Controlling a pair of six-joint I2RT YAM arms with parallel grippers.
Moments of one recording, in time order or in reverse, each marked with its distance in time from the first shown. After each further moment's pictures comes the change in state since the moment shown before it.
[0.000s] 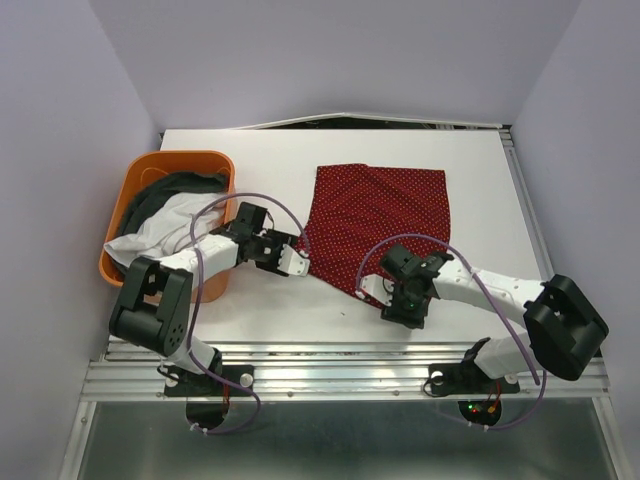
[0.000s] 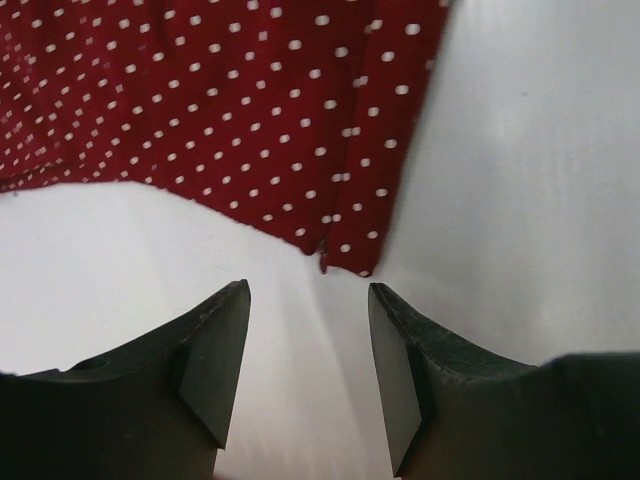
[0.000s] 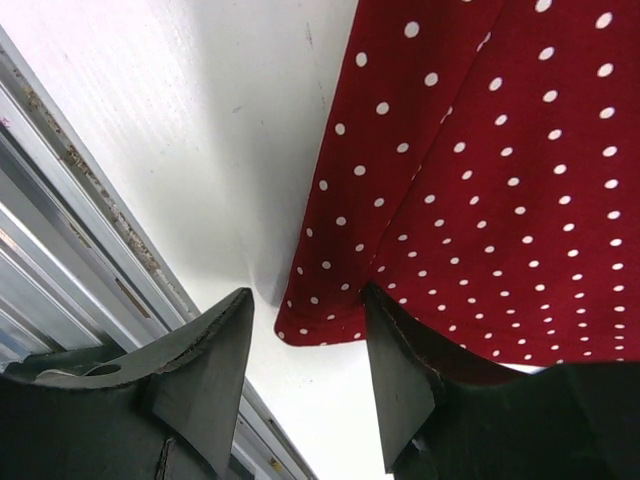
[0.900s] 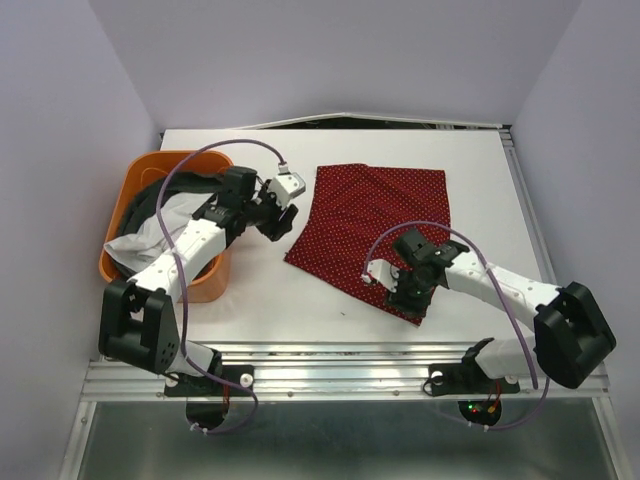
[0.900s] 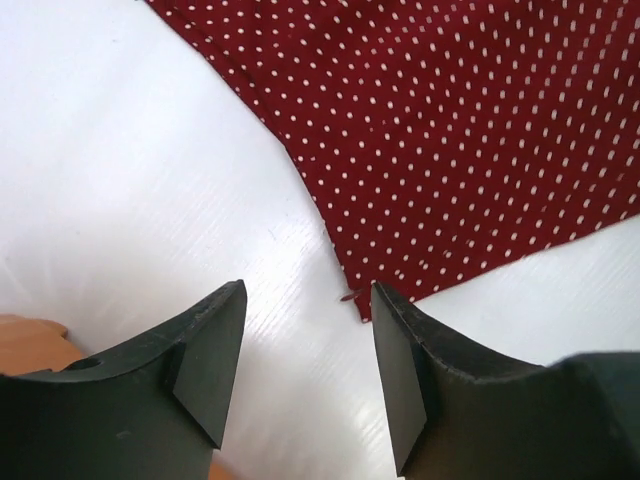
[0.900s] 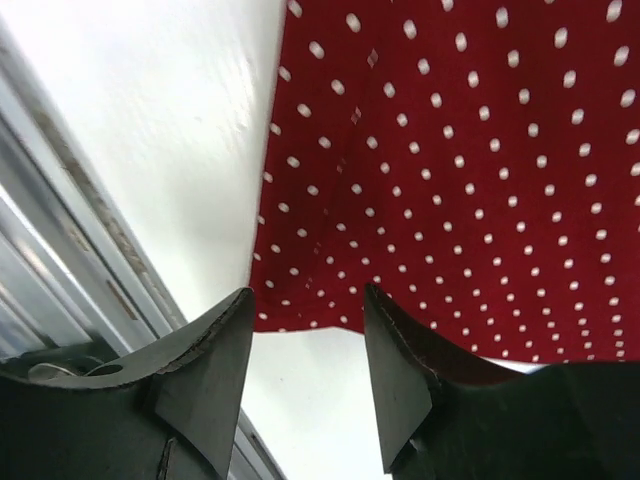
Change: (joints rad) left arm 0.017 -0.087 0.266 -0.073 -0.097 -1.089; right arm -0.129 -0.056 0.055 -0.013 -0.124 -0.093
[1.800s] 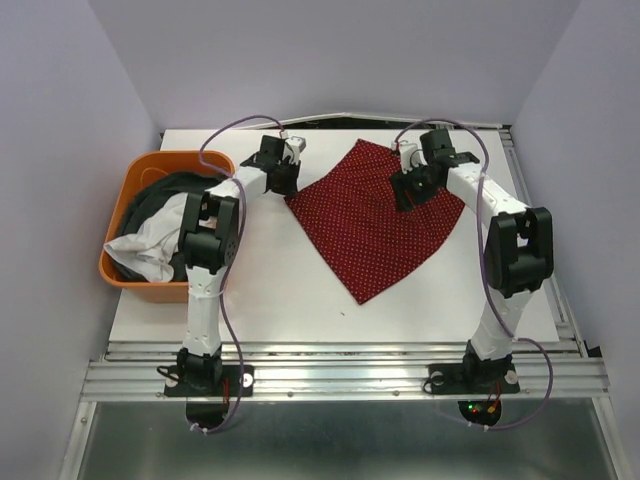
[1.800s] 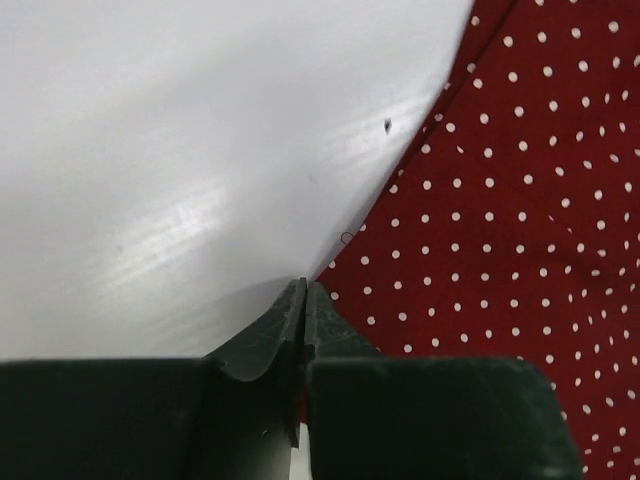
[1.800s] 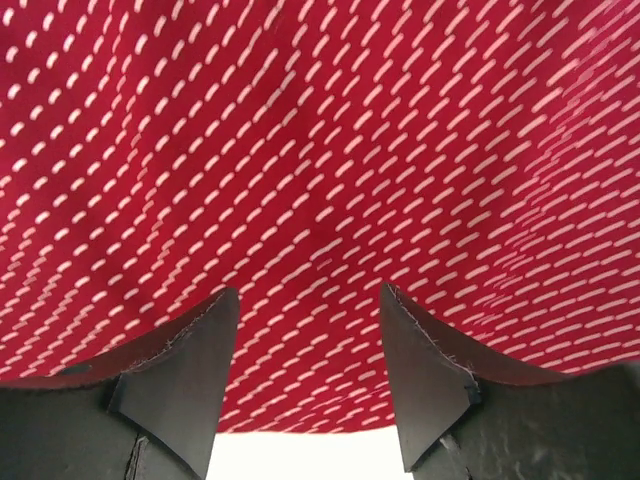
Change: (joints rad) left arm 0.052 0.888 0.740 0.060 -0.197 -0.430; right arm -0.433 0.616 0.810 0.171 -0.019 0.333
